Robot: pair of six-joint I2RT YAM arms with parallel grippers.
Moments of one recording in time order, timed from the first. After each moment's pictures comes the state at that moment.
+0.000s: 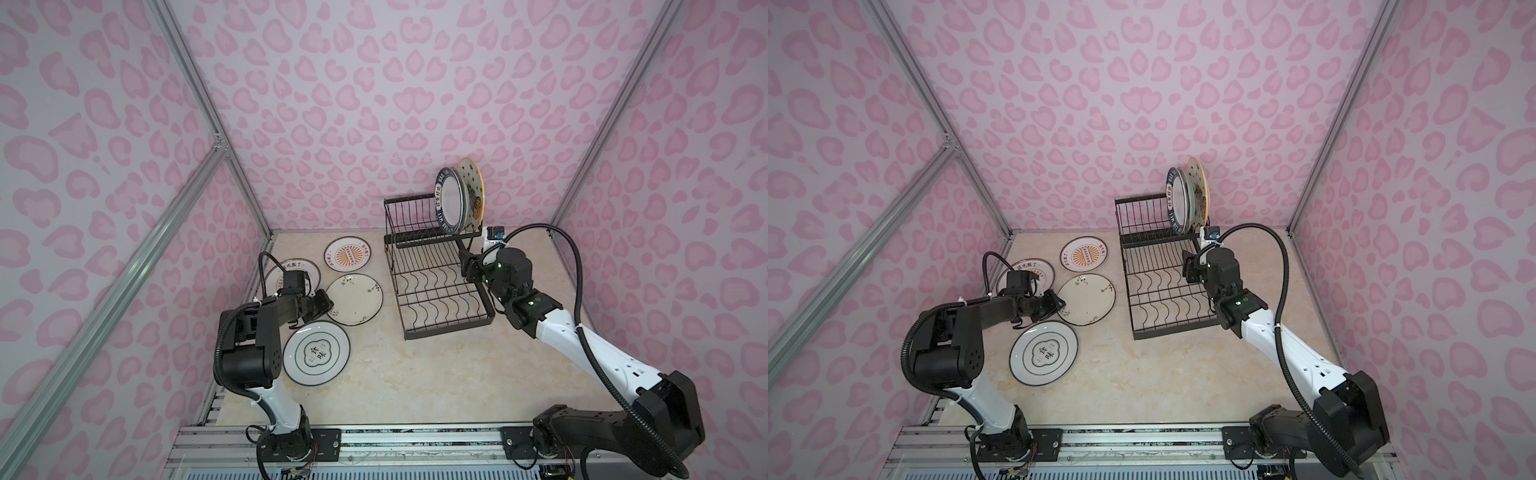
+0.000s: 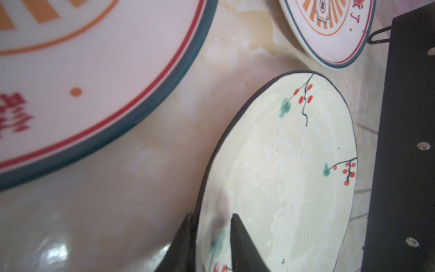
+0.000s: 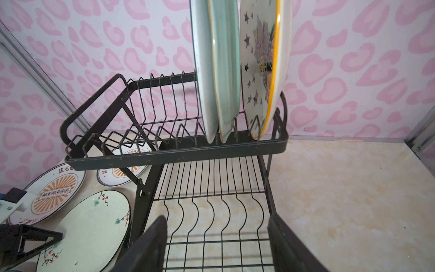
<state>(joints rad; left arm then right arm) 0.09 1.76 0.88 -0.16 0.38 -0.44 0.46 1.29 0.97 0.03 0.20 0.23</state>
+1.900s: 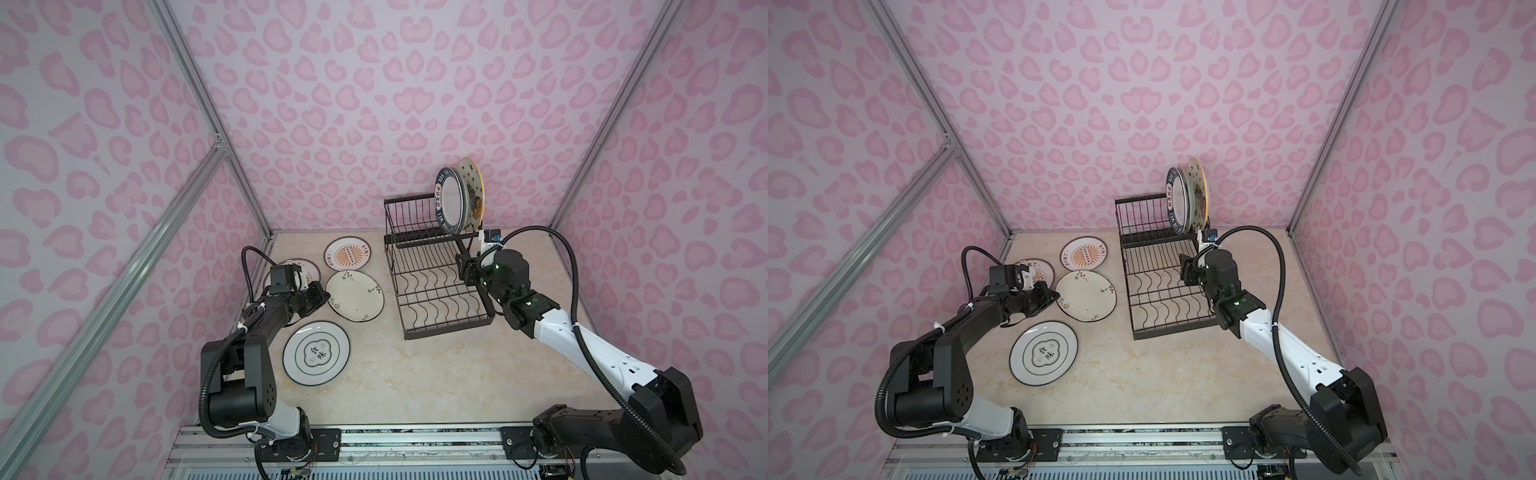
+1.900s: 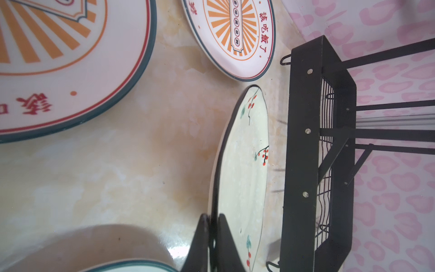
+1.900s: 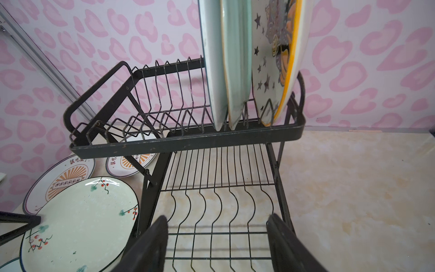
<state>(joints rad) 0.12 1.52 0.88 -0.27 0.51 -0.51 0.46 1.31 0.95 0.04 0.15 0.25</state>
